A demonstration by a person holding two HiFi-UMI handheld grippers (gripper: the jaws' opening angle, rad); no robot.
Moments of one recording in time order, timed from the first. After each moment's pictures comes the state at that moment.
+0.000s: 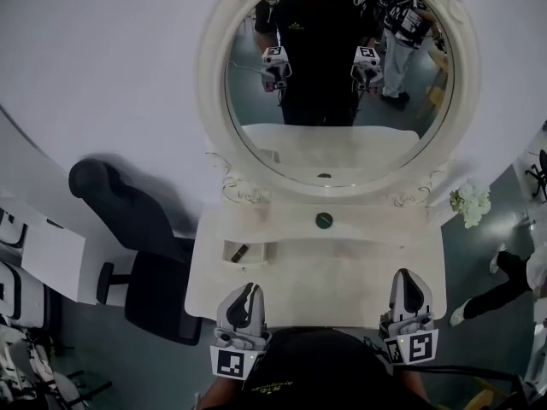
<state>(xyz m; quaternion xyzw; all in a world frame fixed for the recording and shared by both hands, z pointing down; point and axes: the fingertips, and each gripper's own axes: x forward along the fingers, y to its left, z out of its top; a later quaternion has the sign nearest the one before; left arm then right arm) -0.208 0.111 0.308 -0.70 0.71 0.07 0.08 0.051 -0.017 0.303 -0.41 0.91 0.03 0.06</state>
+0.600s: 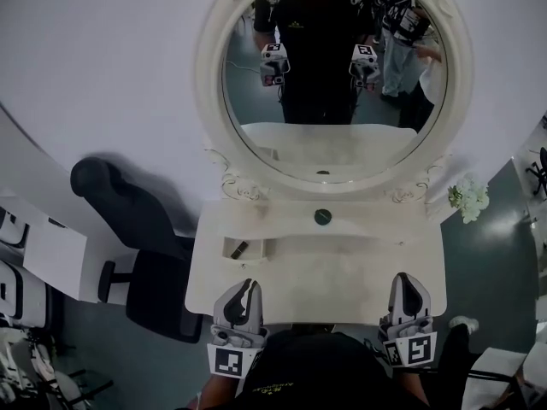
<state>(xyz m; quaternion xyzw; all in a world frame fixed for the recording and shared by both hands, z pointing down) -0.200 0.115 0.288 -0.71 0.70 0.05 0.12 0.063 -0.002 0.309 -0.41 0.91 0.03 0.06</state>
